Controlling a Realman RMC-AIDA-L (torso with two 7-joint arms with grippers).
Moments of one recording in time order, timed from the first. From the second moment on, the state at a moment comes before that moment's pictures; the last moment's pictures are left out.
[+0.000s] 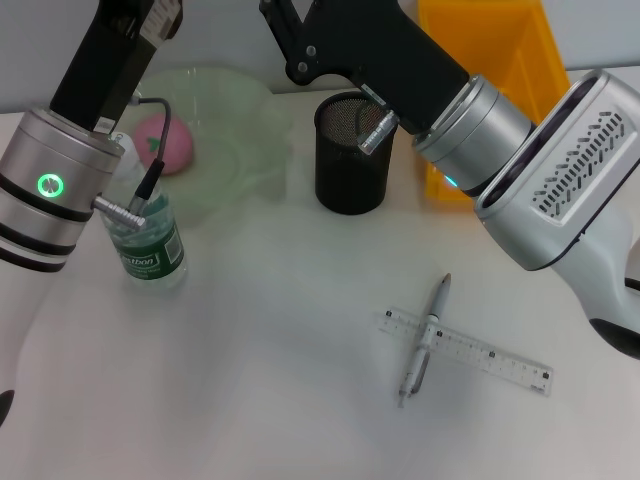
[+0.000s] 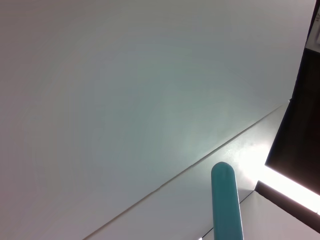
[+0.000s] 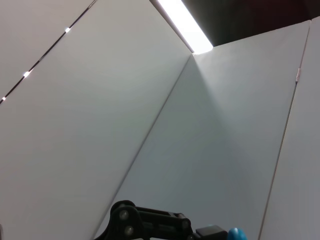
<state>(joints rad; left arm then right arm) -0.85 -2.08 0.50 -0.21 1.14 1.75 -1.43 0.91 2.09 -0.34 0.22 -1.46 -1.65 -0.11</state>
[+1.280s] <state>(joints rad) -0.84 -2.08 0.46 -0.21 1.19 1.78 -1.39 0.89 2.09 -0.33 0.20 -1.45 -1.69 -0.11</state>
